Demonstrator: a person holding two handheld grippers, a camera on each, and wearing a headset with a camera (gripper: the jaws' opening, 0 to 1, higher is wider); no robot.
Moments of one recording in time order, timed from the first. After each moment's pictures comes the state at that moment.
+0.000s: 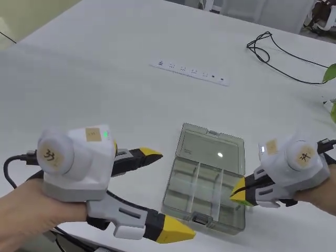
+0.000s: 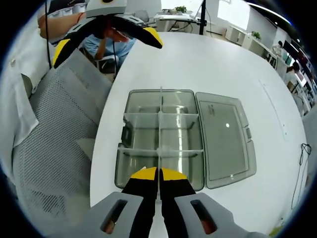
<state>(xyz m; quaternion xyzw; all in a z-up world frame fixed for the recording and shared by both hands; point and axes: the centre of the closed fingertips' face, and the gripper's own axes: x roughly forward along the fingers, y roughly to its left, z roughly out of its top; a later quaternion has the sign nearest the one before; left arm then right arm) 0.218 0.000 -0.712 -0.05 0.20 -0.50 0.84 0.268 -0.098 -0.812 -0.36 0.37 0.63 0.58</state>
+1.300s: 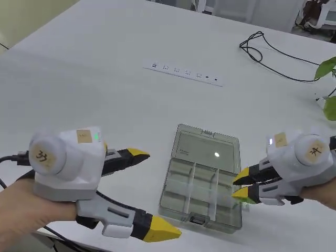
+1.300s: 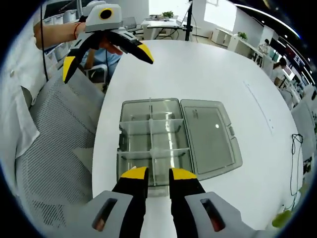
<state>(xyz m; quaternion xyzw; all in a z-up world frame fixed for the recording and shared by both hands) 0.222 0.012 -0.724 -0.02 0.22 -0.50 0.84 0.277 -0.109 -0.778 -0.33 0.35 0.59 0.64</state>
